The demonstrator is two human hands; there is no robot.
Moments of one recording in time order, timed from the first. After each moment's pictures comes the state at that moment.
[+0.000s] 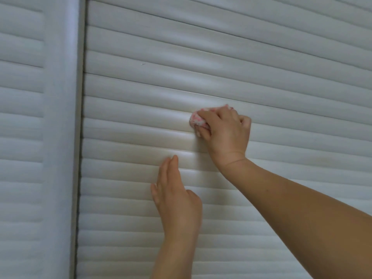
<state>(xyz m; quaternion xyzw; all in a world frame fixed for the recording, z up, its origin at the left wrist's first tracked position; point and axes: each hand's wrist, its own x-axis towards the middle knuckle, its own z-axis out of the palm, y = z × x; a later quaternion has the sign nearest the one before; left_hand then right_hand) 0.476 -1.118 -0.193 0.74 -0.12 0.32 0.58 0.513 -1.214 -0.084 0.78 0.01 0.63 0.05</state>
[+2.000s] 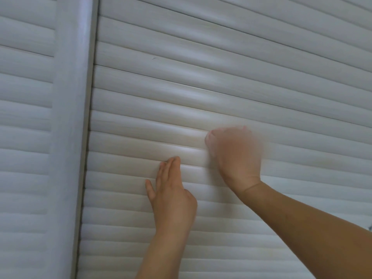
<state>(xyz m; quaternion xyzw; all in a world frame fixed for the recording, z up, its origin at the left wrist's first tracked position) 0.490 -1.095 -0.200 0.82 -0.13 0.28 0.48 0.495 -1.229 -0.131 0.81 0.00 0.59 0.09</state>
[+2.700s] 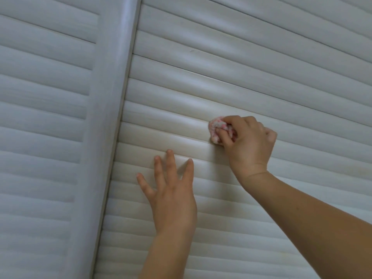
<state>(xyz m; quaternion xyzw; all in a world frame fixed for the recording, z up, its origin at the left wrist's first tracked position) 0.506 -1.049 -0.211 0.91 -0.11 0.29 0.28 0.517 -1.173 -0.114 0.80 -0.02 0.60 0.01</state>
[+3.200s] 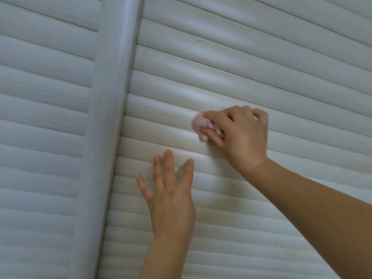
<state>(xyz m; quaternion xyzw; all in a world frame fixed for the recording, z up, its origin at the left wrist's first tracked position) 0.528 -1.049 -0.246 0.87 -0.10 0.39 0.28 0.526 -1.166 -0.111 0.80 0.11 0.57 0.14</state>
